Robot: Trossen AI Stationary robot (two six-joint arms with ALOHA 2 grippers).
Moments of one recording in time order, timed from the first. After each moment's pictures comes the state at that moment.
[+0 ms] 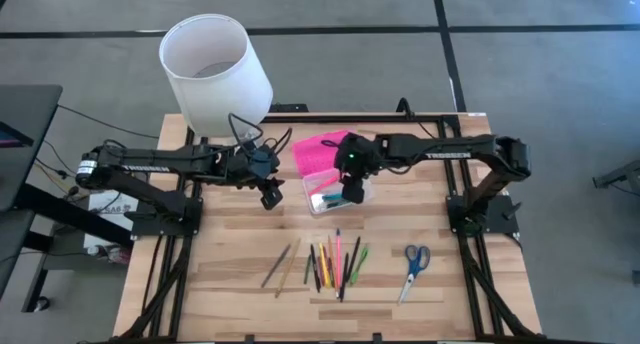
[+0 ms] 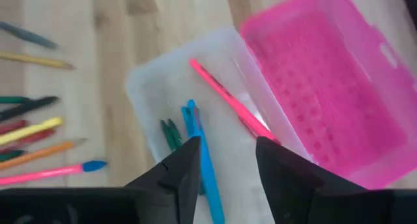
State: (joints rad) left arm 0.00 1.26 1.18 -0.80 -0.29 -0.43; right arm -0.18 1.63 1.26 -0.62 -0.03 -0.05
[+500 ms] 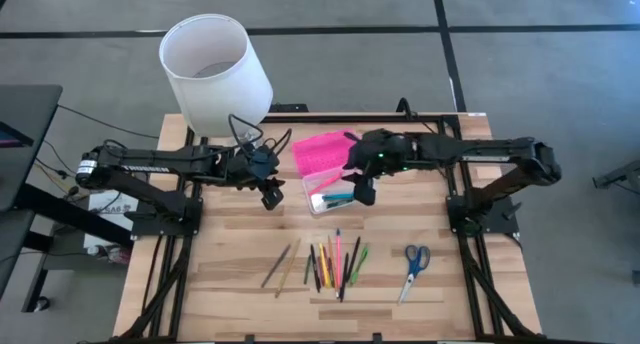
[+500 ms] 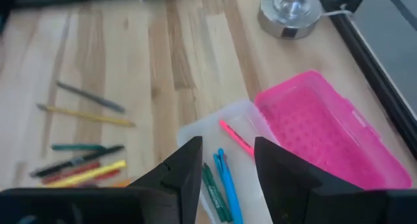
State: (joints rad) left arm 0.00 1.26 1.18 -0.80 -0.30 -0.50; right arm -0.09 1.40 1.26 -0.59 0.01 0.03
